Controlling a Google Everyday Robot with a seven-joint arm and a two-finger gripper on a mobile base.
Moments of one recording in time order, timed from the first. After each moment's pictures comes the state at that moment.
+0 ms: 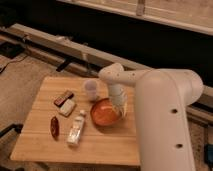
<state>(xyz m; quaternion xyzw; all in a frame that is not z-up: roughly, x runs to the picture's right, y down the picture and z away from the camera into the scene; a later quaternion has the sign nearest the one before) 0.114 0.143 0.835 -0.49 -0.18 -0.51 0.68</state>
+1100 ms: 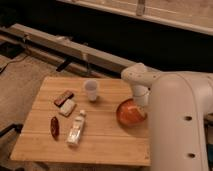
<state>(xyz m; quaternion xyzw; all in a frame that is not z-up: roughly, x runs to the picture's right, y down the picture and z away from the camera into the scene) 0.242 0.169 0.784 -0.56 -0.11 -0.44 0.69</state>
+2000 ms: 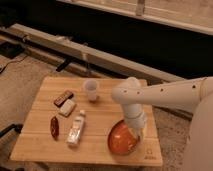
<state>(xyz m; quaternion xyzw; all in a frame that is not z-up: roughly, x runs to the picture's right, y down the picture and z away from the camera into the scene) 0.144 0.245 0.668 -0.52 -0.15 -0.50 0.68</state>
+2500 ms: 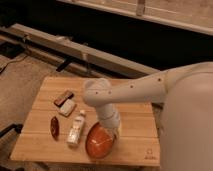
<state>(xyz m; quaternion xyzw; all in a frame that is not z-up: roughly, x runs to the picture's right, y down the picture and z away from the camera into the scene) 0.041 0.229 0.697 -0.48 -0.18 -0.58 0.64</state>
